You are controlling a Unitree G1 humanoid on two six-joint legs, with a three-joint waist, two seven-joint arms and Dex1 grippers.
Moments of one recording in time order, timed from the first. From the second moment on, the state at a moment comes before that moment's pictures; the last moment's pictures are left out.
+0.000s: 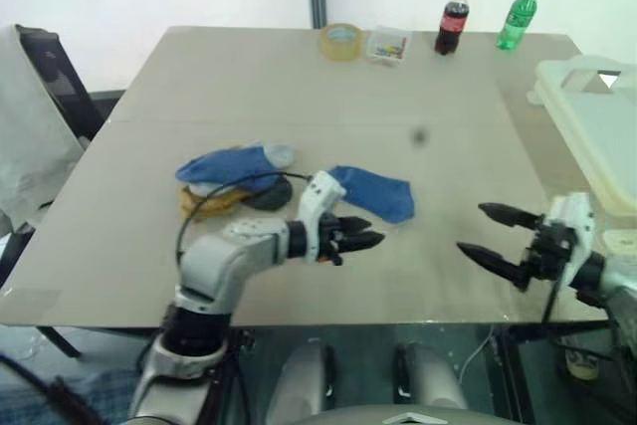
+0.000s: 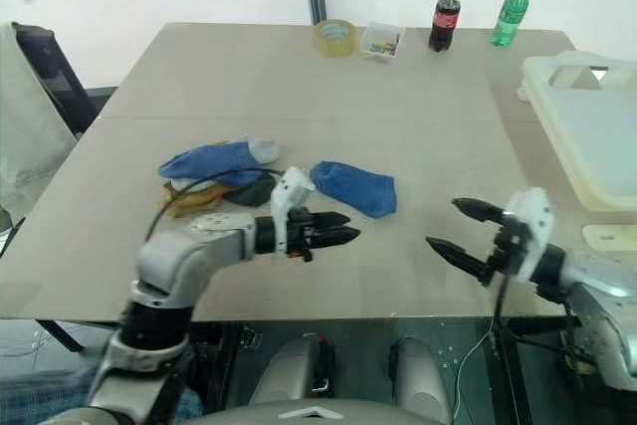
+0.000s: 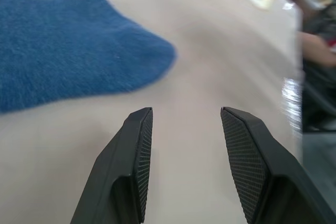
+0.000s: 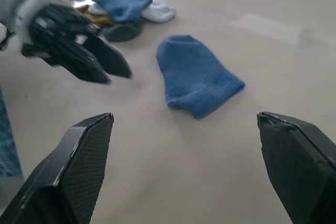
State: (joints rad) left arm -0.37 0.46 -0.07 -0.34 -0.55 1.09 -0.85; right arm 0.05 -0.68 -0.17 -0.39 0.63 0.45 0.85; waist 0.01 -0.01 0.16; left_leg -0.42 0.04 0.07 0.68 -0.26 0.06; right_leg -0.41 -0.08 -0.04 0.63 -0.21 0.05
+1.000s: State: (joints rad) left arm -0.70 0.41 -0.10 0.53 -0.20 0.36 -0.92; right arm -0.33 -0.19 -0.25 -0.20 0.89 1.23 0.17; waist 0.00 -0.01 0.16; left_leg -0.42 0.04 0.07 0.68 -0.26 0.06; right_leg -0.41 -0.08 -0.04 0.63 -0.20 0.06
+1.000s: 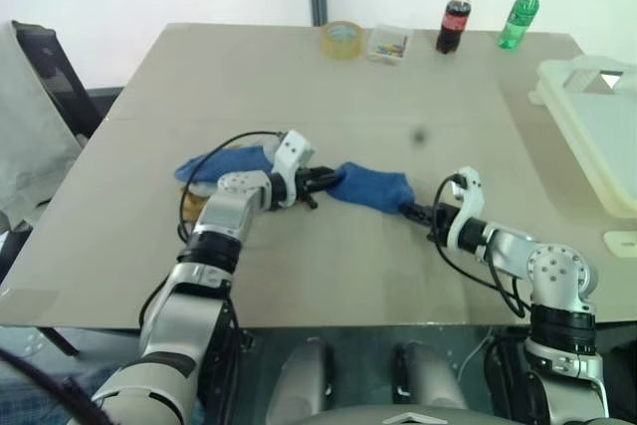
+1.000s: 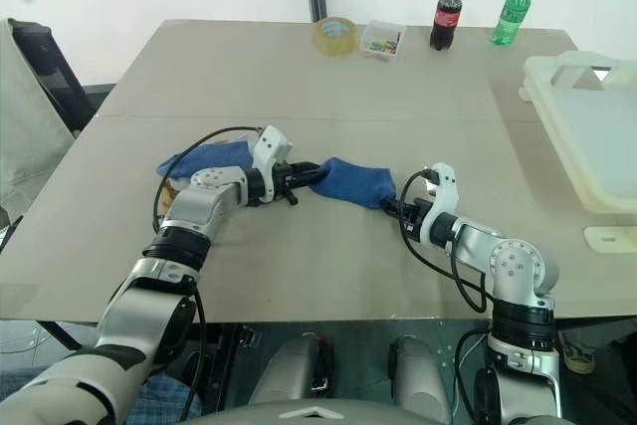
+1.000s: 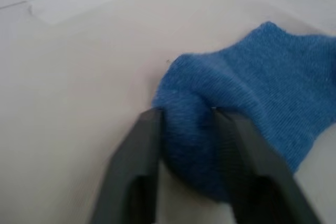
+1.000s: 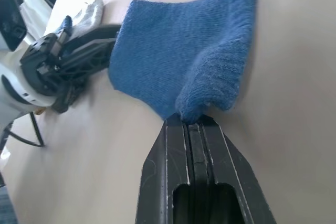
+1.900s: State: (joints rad) left arm -0.21 0.34 -0.06 -0.40 -0.41 1.02 -0.58; right arm -0.10 -0.37 -0.32 -0.48 1.05 1.34 0.14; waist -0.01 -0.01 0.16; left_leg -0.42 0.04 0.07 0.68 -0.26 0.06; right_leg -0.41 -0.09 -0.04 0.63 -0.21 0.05
